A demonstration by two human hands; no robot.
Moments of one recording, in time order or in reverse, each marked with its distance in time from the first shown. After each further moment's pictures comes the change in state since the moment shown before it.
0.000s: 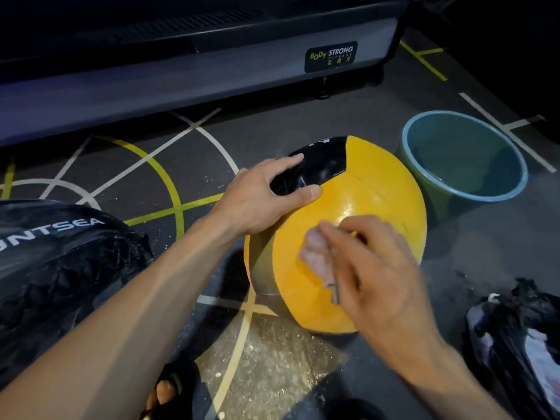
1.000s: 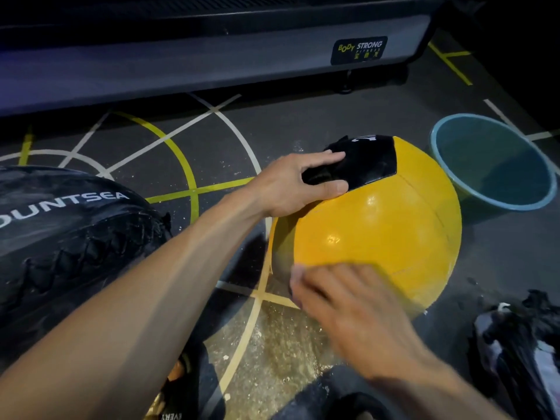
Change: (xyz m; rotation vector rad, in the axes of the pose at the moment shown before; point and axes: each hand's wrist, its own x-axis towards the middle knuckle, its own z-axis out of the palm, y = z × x) left_hand 0.009 -0.012 -0.007 -0.174 -0.203 0.079; right_hand -0.031 -0.019 0.036 -0.310 -0.269 -0.447
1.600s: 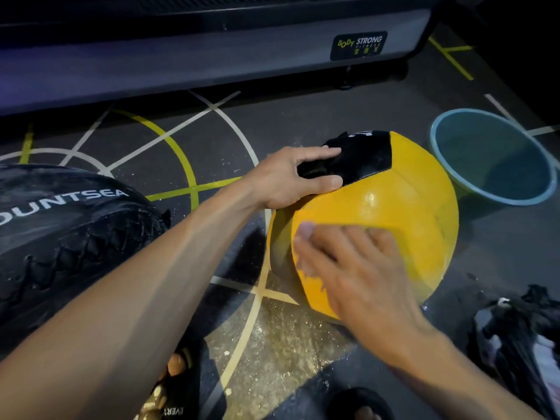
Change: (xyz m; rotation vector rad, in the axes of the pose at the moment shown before) left_hand 0.001 0.005 -0.003 0.022 0.029 -0.006; right_hand 0.021 0.016 -0.011 -0.114 0.127 0.117
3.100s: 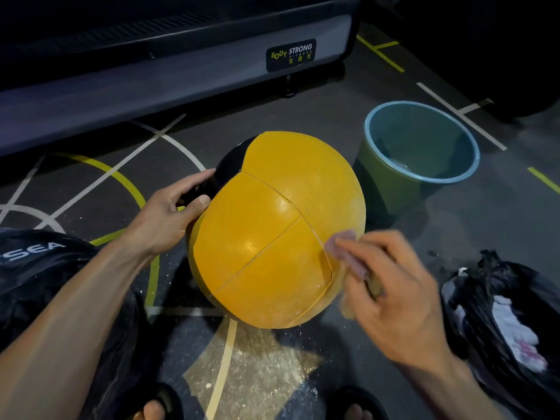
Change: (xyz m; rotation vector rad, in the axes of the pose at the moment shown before) left_hand -0.044 -0.046 -0.030 -0.144 0.173 -0.133; right_hand -0.046 0.034 -0.029 0.500 0.239 0.536
